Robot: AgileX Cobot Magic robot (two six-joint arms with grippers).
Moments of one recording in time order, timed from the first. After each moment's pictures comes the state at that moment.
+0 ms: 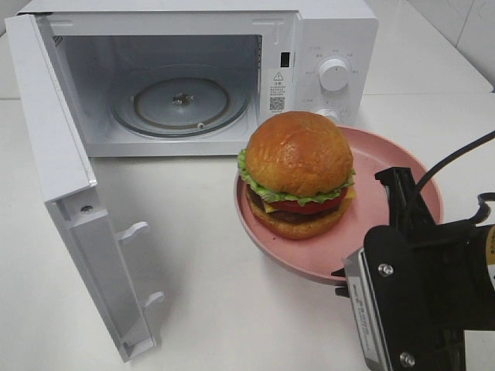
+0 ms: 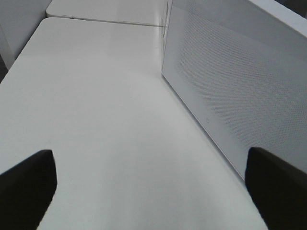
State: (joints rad) left arm 0.04 0.00 -0.52 -0.09 1.07 0.00; right arm 0.78 1.14 -0.39 -0.06 0.16 -0.86
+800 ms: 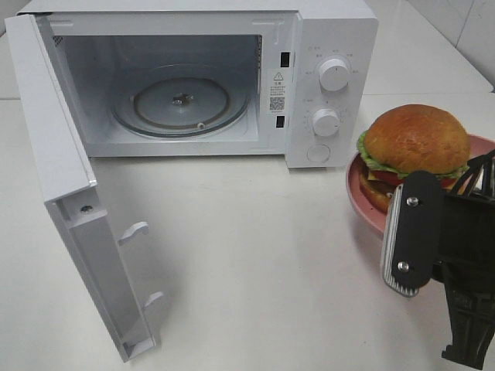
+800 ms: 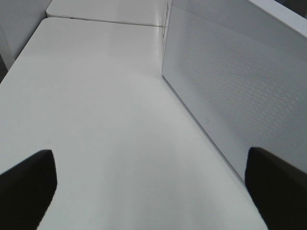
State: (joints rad) left arm 0.04 0.00 -0.52 -0.09 1.07 0.00; right arm 0.73 1.14 -0.39 -0.71 0.39 0.11
